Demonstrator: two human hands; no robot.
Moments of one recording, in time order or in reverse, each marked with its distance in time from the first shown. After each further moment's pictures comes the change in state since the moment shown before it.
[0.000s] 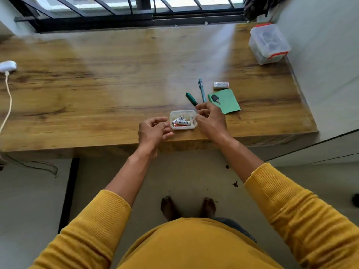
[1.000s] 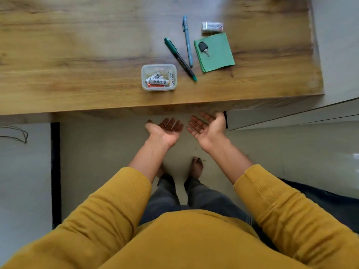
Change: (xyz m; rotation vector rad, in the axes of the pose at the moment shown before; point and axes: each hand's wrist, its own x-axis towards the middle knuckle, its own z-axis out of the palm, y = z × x) left_hand -0.003 -0.112 0.085 -0.961 0.144 -0.798; right_hand -0.043 0.121 0.009 1.087 0.138 0.893
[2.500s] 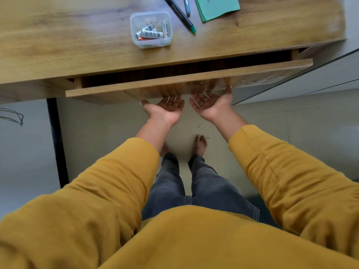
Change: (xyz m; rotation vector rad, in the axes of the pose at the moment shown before) left_hand 0.030 -0.019 -0.045 -0.029 -0.186 0.047; right_hand 0.055 0.024 -0.050 0.275 -0.064 0.099
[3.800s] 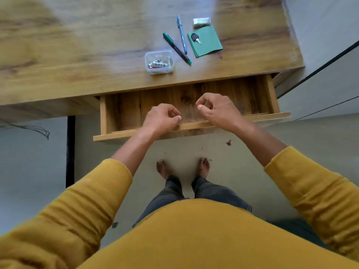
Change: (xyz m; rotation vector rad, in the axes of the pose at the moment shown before) left_hand -0.123 0.024 0.014 2.087 -0.134 0.729; right_hand -0.164 -0.033 0.017 -1.900 -0.225 -0.885
